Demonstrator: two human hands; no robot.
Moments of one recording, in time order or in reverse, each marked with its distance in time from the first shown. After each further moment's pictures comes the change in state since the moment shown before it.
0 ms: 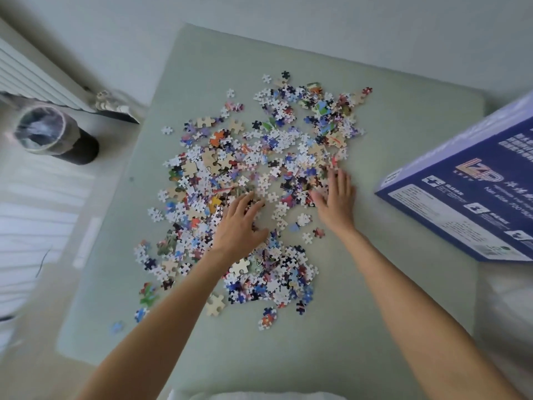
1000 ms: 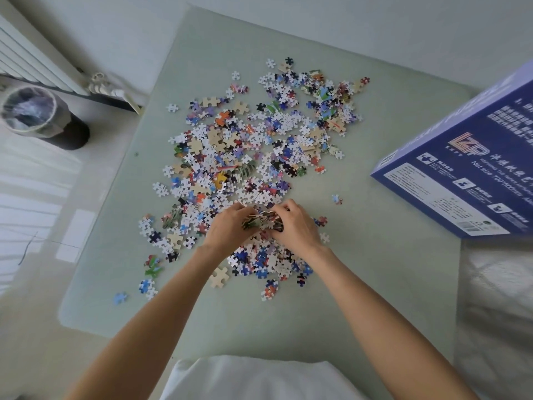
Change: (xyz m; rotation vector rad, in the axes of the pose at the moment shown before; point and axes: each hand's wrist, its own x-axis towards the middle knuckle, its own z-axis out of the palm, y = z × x) left_hand -0.050 -0.018 0.005 -0.217 0.065 0.044; right_hand -0.103 -0.073 0.029 -0.124 -0.158 -0.312
